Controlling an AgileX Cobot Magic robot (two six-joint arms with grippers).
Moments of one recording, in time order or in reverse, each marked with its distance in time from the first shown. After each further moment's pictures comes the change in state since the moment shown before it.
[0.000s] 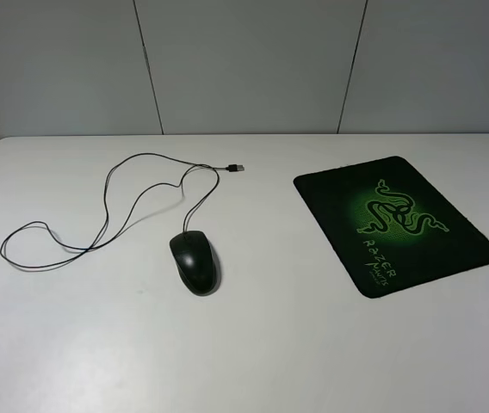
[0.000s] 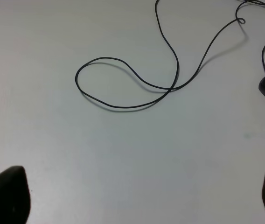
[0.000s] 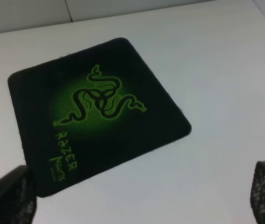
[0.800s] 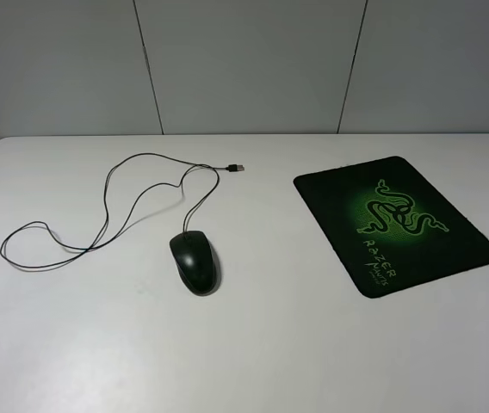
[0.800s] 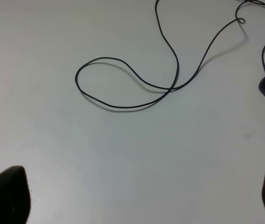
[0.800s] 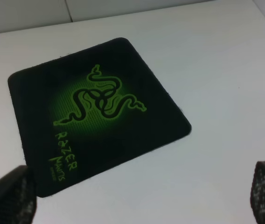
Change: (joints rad) left arm 0.000 0.000 0.000 0.000 0.000 0.000; right arm 0.000 0.000 0.000 0.000 0.000 0.000
